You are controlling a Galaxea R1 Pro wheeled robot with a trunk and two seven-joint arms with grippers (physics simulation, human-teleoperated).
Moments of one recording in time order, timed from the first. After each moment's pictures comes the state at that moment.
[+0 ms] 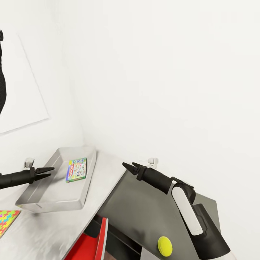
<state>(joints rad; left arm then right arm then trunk) -1.06 0.64 0.07 -0.13 0.10 0.58 -1.40 -0.45 0.02 0.24 -1.56 -0.74 0.64 0.42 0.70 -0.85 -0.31</state>
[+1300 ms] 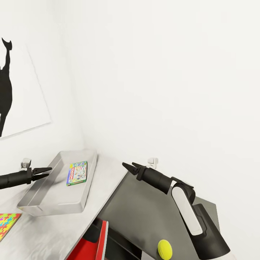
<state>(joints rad) -1.06 0.66 0.07 -0.12 0.10 0.56 -1.44 -0.45 0.02 0.24 -1.56 -0.74 0.64 0.42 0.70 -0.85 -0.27</state>
